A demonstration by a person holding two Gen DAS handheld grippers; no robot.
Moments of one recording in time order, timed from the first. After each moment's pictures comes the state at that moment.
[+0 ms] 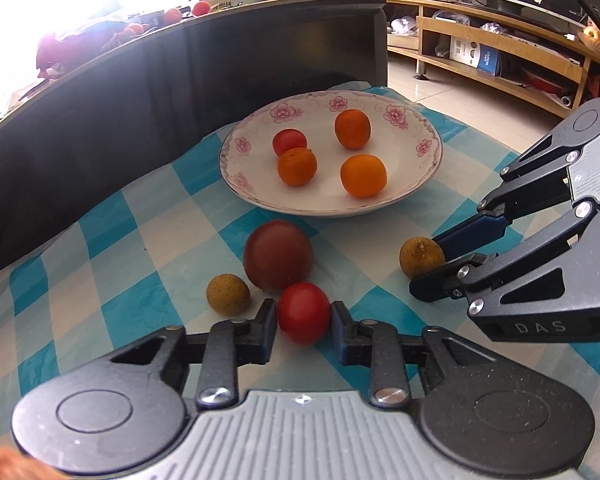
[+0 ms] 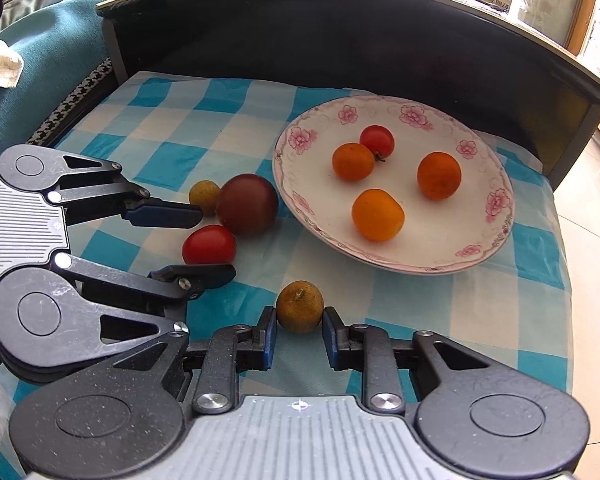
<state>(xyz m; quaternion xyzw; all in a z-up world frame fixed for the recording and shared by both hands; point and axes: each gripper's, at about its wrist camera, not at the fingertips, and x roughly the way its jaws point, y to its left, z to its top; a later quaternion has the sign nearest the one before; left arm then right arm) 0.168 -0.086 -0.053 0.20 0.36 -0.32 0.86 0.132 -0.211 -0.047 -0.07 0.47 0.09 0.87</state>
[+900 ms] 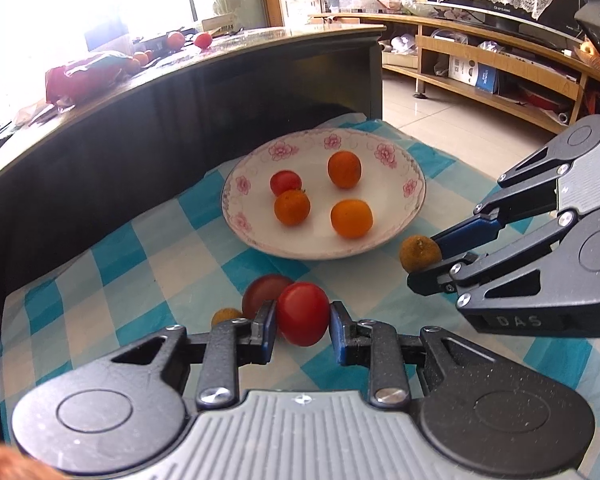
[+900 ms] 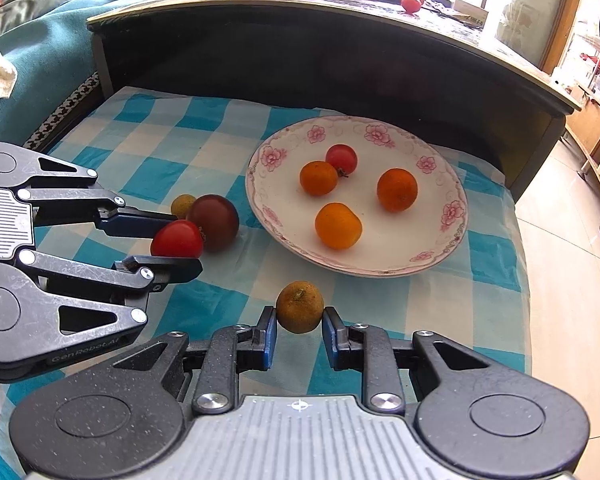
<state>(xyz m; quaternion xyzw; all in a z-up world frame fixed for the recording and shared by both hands) 0.161 -0.094 -0.023 0.18 0.34 -0.32 0.87 0.119 -0.218 -0.026 -0.08 0.45 0.06 0.89</state>
